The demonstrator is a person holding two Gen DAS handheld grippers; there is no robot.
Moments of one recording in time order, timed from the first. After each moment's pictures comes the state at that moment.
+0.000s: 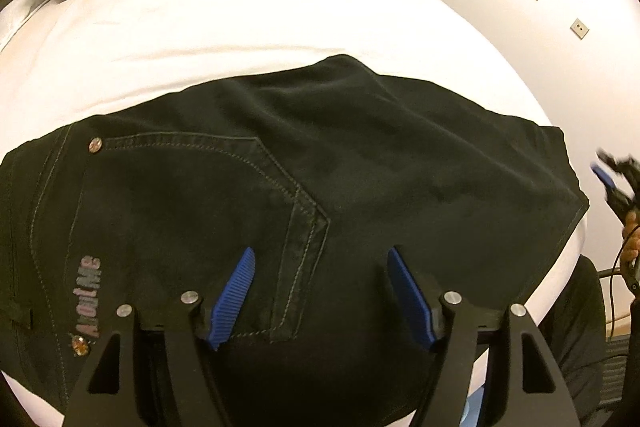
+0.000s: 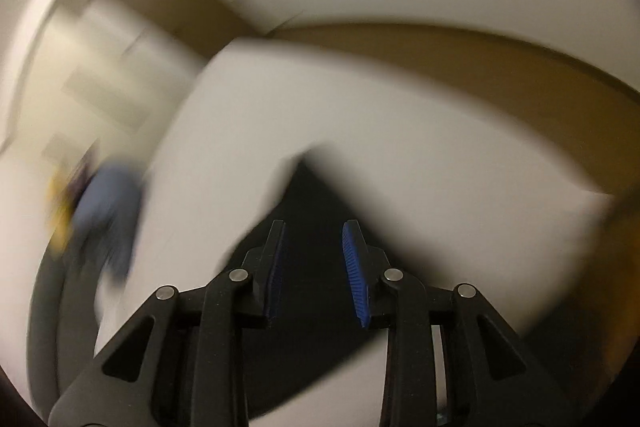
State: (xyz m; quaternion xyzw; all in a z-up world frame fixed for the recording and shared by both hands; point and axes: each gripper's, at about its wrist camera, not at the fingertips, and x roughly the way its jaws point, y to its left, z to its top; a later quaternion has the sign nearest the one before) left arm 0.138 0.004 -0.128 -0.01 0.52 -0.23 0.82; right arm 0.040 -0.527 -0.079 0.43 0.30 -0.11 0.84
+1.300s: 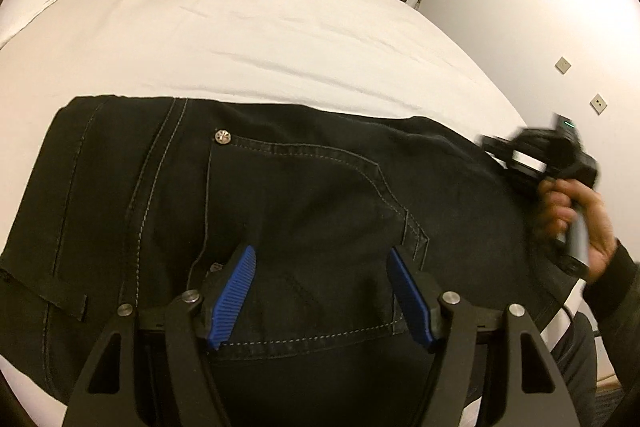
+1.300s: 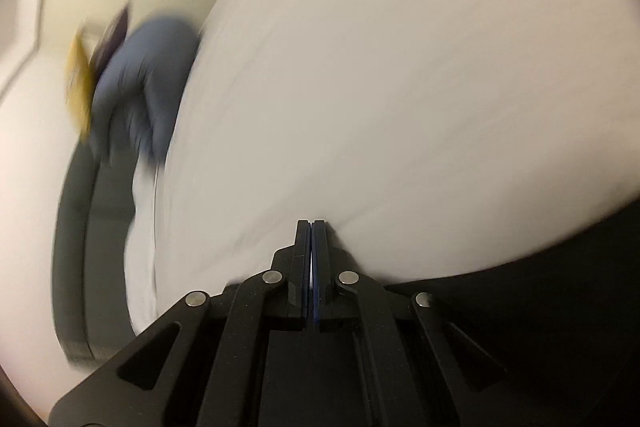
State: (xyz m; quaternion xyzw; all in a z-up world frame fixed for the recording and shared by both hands) left arm 0.129 0.109 -0.129 -0.11 0.47 -0.18 0.86; right arm 0.317 -0.331 -0.172 0.45 0.43 0.04 0.78
